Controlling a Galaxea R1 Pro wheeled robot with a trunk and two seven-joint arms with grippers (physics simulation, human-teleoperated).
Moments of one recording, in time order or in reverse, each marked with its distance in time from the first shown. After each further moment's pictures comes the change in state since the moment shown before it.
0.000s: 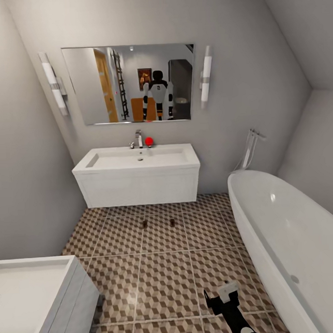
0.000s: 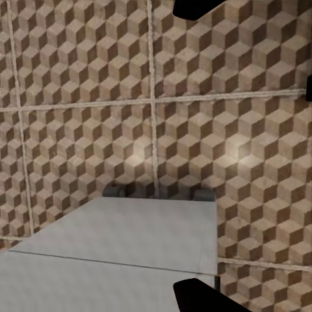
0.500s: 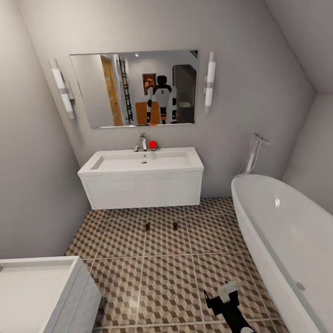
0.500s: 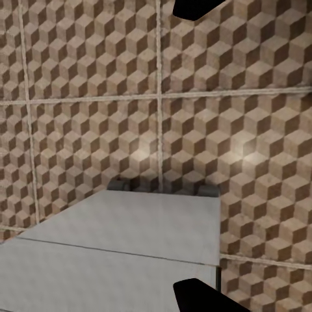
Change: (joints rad) left arm 0.000 0.000 0.000 0.000 0.000 0.000 0.000; right arm 0.000 0.000 0.000 0.000 0.000 0.000 0.000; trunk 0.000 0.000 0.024
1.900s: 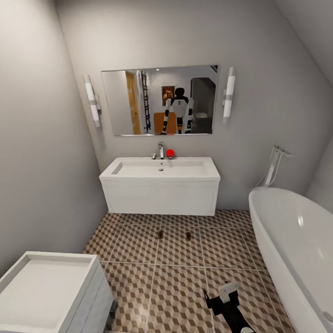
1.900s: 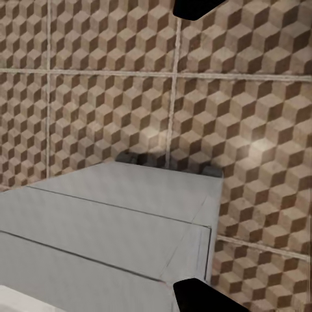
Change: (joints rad) left arm 0.000 -0.001 0.000 0.000 0.000 0.000 0.000; right arm 0.001 0.000 0.000 0.000 0.000 0.000 0.000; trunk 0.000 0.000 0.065
